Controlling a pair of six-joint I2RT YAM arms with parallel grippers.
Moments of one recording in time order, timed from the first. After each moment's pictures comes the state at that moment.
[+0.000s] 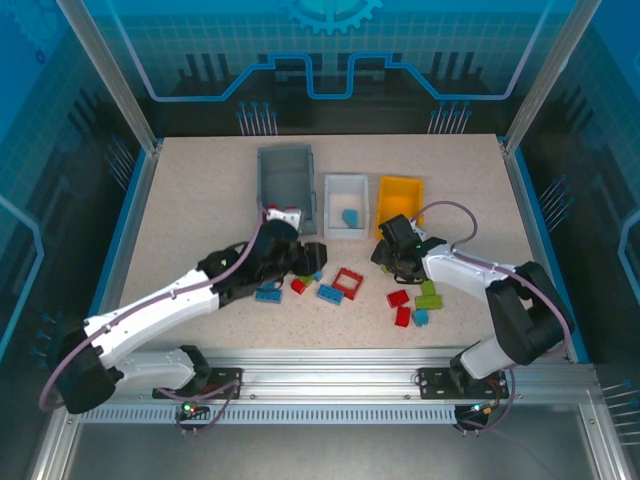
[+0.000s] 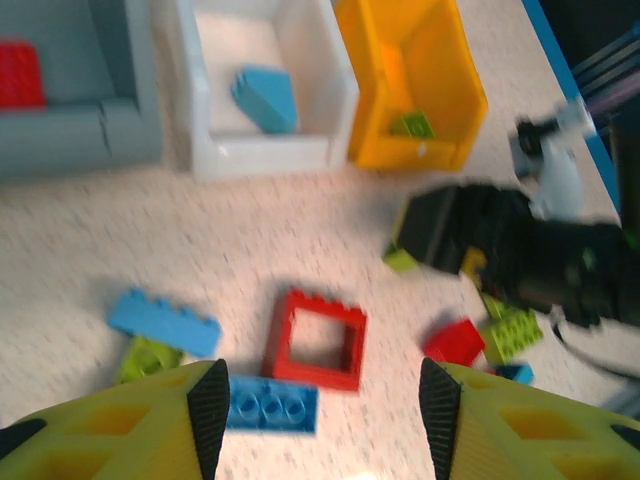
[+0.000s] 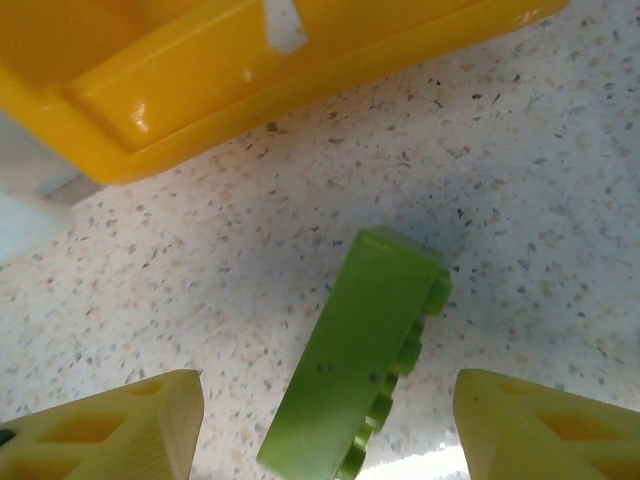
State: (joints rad) left arm -0.84 1.15 0.88 -0.40 -0.13 -0.73; right arm 0.49 1.52 0.79 -0.38 0.17 0.98
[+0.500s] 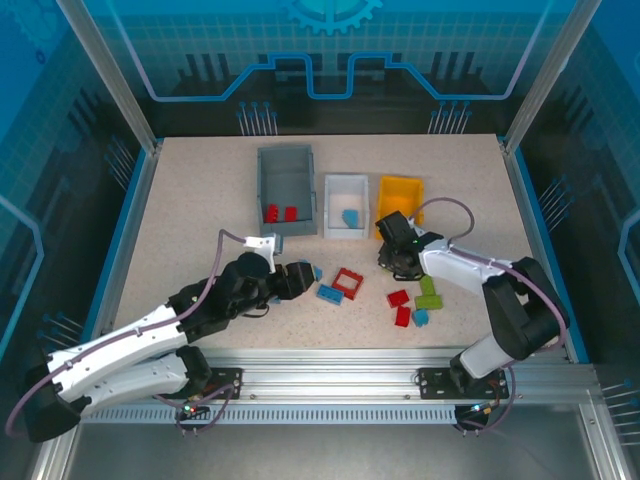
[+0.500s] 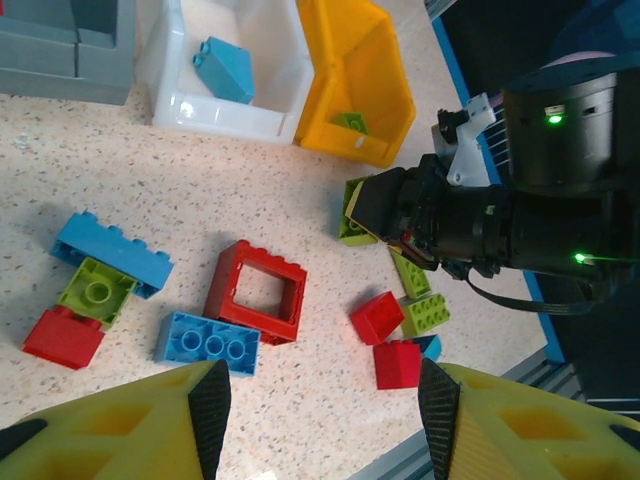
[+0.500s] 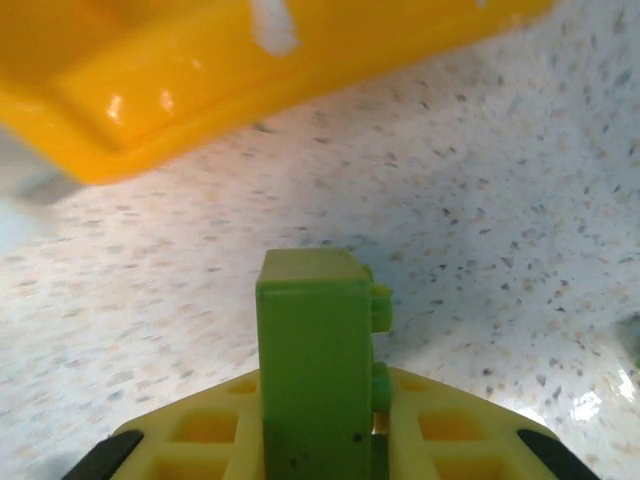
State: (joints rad) left arm -0.91 0.87 0.67 -0.30 -0.15 -0.90; right arm 0.52 1.52 0.87 -0.49 0.22 0.95
